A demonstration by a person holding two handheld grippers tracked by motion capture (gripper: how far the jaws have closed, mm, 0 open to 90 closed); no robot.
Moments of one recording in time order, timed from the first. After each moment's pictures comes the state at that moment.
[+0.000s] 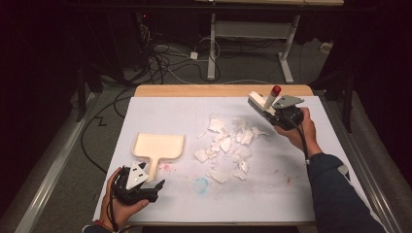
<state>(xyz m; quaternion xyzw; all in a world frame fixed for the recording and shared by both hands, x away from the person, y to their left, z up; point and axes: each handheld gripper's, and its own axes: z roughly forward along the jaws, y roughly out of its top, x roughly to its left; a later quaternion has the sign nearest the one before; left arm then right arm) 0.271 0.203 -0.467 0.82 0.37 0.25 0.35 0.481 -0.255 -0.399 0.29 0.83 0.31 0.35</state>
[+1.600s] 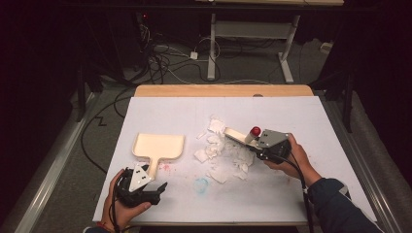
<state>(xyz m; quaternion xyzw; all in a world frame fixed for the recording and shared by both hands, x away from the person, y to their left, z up) 0.267 0.198 -0.468 0.82 0.36 0.24 0.36 0.391 -0.213 -0.422 0.14 0.89 0.32 0.30</state>
